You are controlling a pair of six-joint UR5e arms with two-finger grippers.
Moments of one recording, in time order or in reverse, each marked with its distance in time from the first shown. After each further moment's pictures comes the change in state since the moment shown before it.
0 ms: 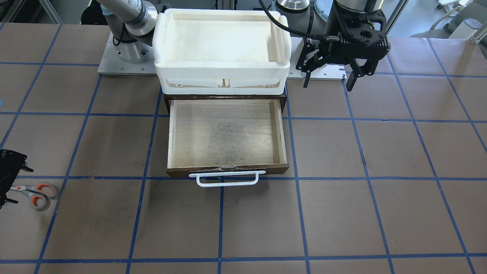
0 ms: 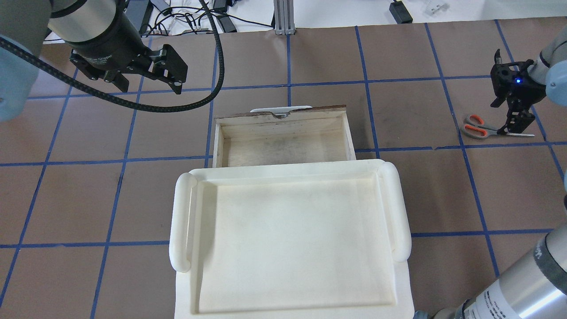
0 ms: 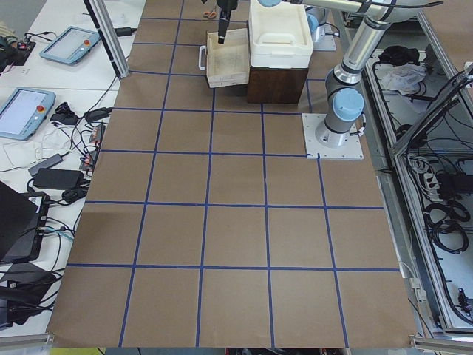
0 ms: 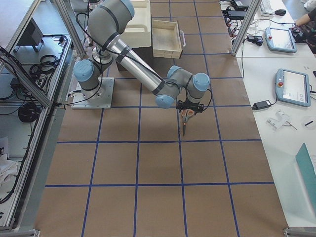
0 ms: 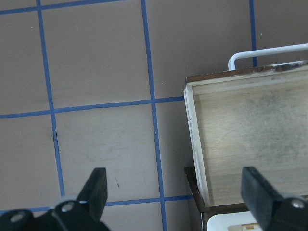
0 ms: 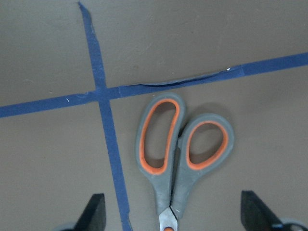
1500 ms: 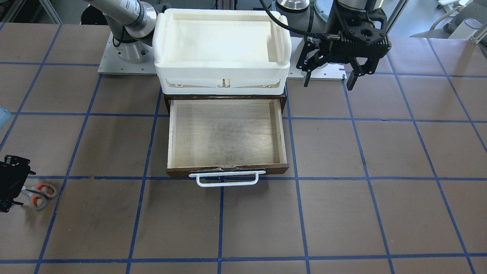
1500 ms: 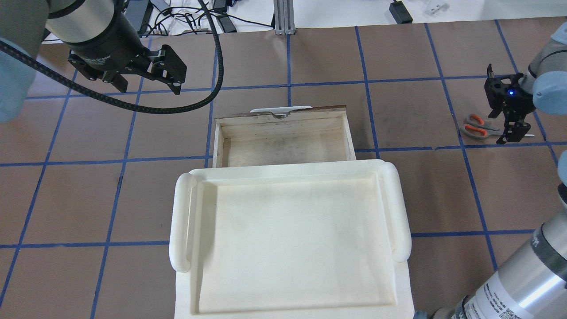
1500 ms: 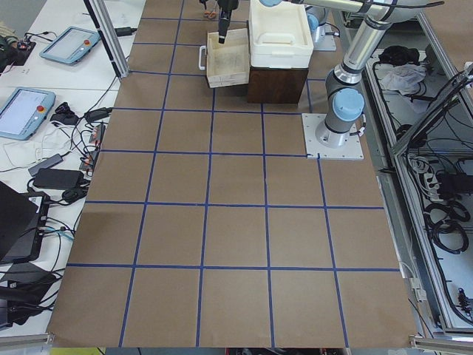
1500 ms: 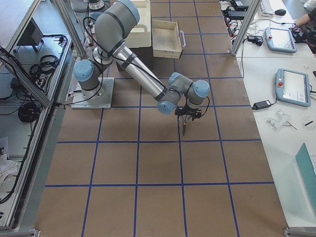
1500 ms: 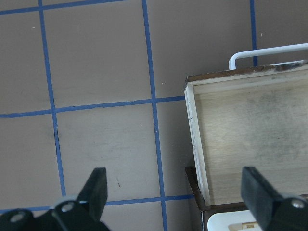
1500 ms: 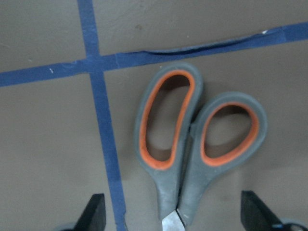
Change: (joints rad) left arm 0.005 0.004 -0.001 -0.001 0.000 0.000; right arm 0.000 0.065 0.003 -0.053 -0.067 -0.021
